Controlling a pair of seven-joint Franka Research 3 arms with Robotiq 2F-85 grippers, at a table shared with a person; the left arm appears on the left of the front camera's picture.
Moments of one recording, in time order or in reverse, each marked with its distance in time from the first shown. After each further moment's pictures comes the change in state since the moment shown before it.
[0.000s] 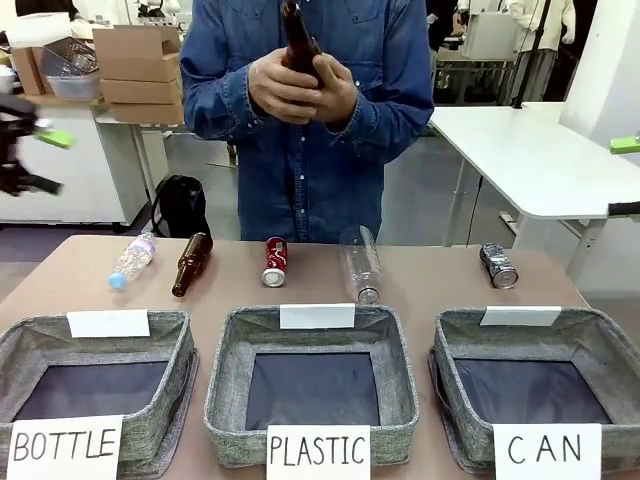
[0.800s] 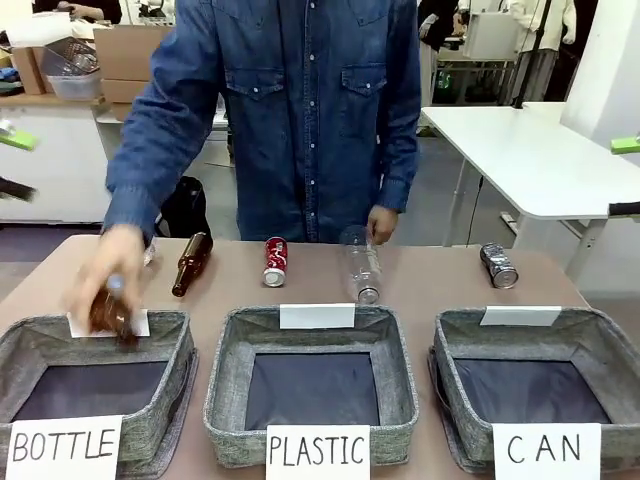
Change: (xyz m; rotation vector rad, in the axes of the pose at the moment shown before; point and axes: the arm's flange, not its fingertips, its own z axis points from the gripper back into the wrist) left arm -0.037 -0.004 0.051 -0.077 -0.028 -0.026; right arm 0.000 0.000 0.000 -0.001 0.000 0.002
